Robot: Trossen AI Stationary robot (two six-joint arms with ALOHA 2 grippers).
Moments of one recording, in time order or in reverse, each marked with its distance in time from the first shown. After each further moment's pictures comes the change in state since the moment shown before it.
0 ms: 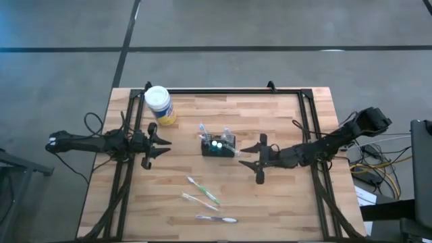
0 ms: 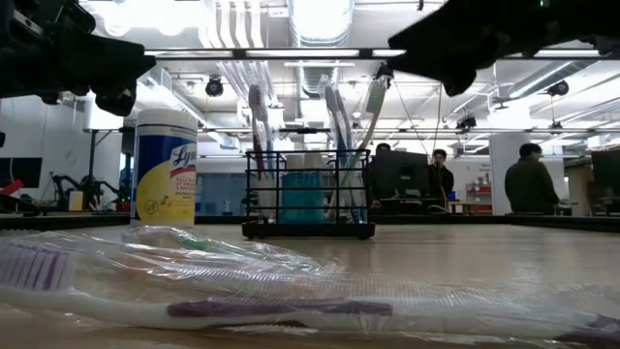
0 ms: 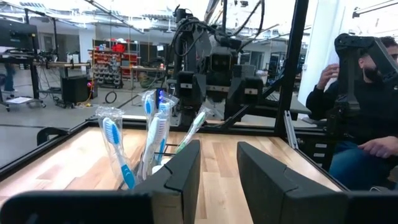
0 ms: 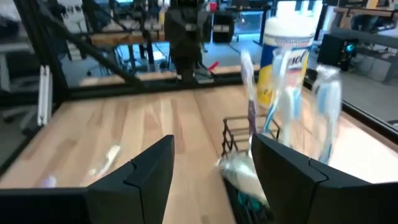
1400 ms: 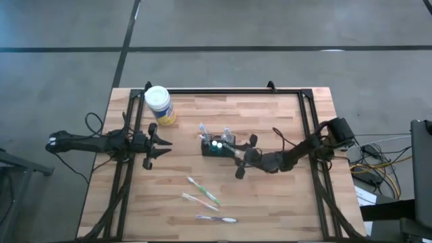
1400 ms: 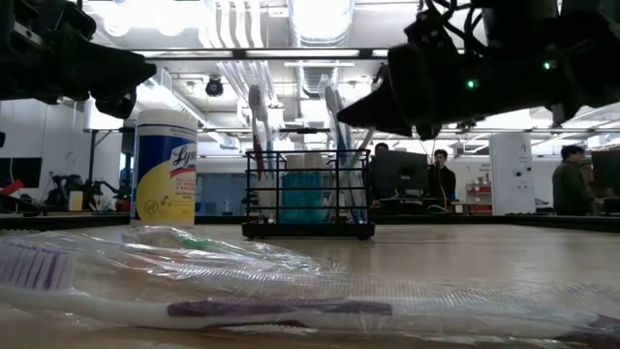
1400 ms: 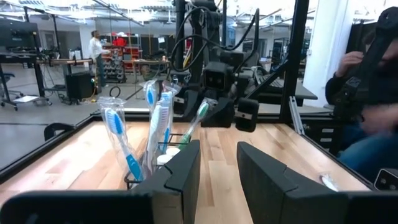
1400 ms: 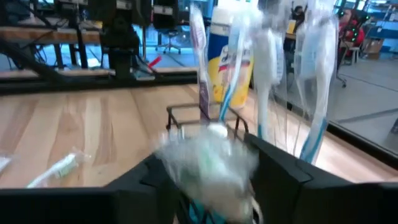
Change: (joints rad) left arm 0.000 0.000 0.000 -0.044 -0.004 0.047; right arm -0.068 0.501 0.067 0.522 0.207 -0.136
